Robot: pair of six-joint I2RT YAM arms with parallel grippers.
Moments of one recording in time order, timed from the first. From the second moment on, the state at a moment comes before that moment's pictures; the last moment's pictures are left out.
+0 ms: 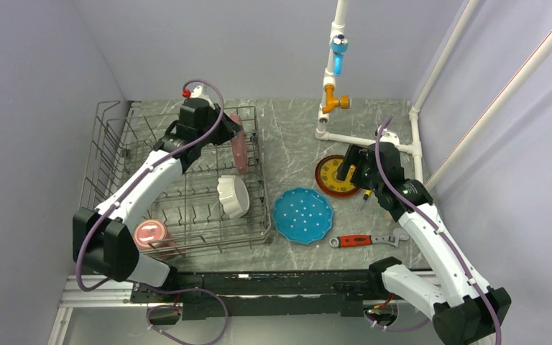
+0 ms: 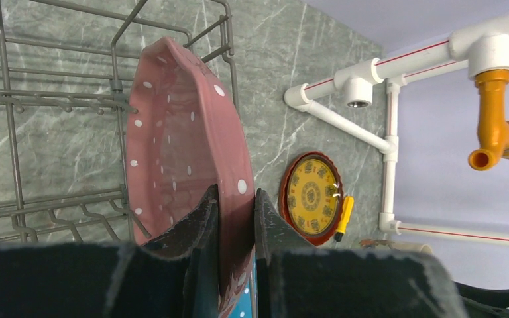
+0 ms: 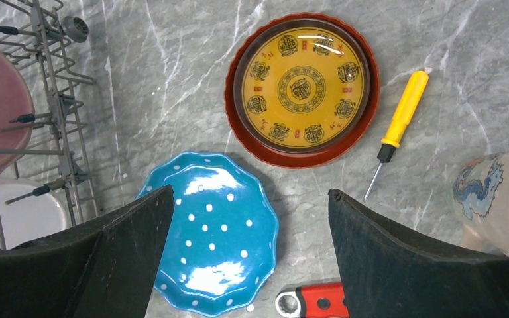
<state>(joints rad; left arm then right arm) -0.37 1.41 1.23 -0.22 0.06 -0.78 0.33 0.94 0.93 -0.63 0.20 0.52</state>
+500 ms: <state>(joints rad) -0.39 1.42 1.19 -0.16 0.01 -0.81 0.33 0.96 0.92 -0.62 0.18 0.52</state>
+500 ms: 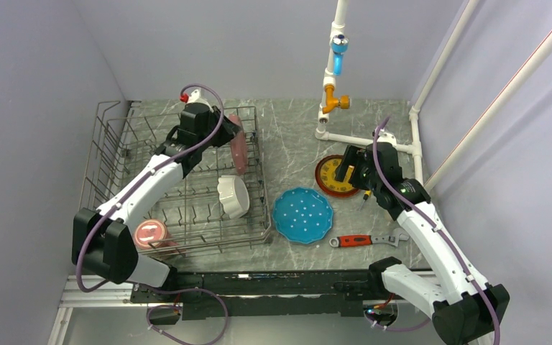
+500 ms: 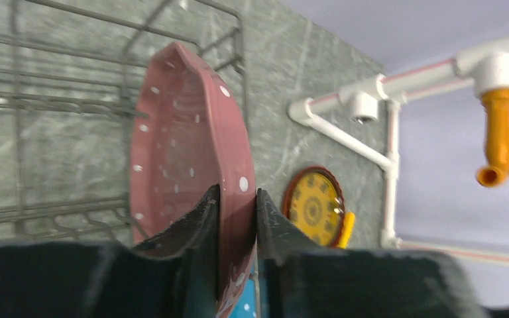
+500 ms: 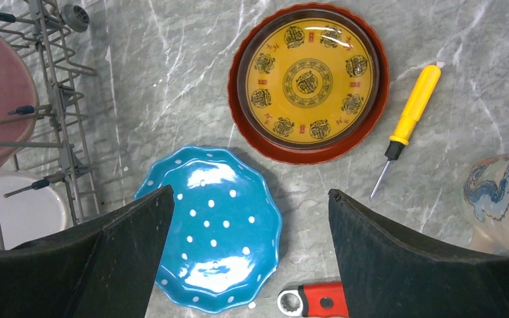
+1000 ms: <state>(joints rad) -0.36 1.36 1.10 -0.14 -0.11 -0.83 0.33 0.95 0.89 -0.60 0.17 0.52</state>
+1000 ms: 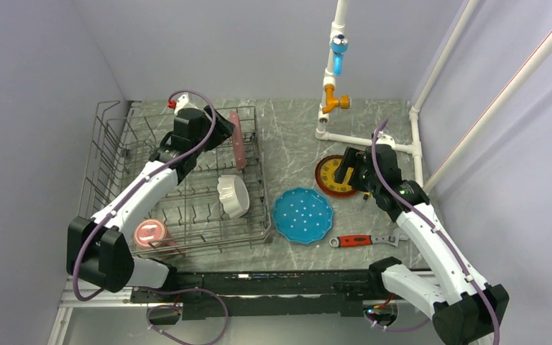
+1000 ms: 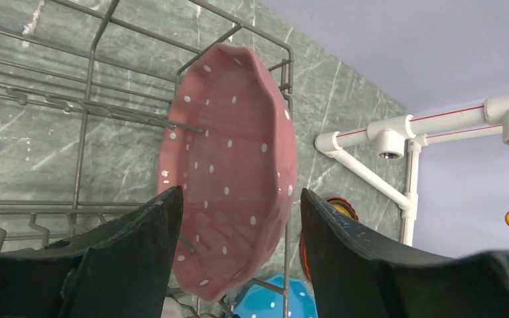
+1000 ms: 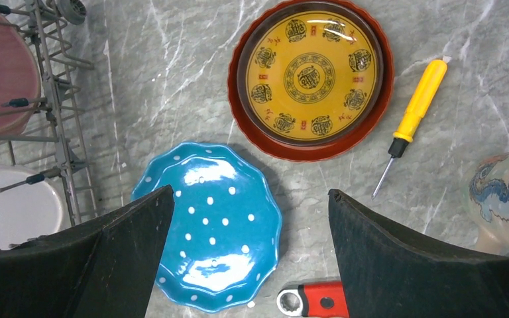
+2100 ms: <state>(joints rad) -0.43 1.33 1.02 -0.08 0.08 -0.60 0.33 1.01 0.85 -0.56 0.11 0.52</state>
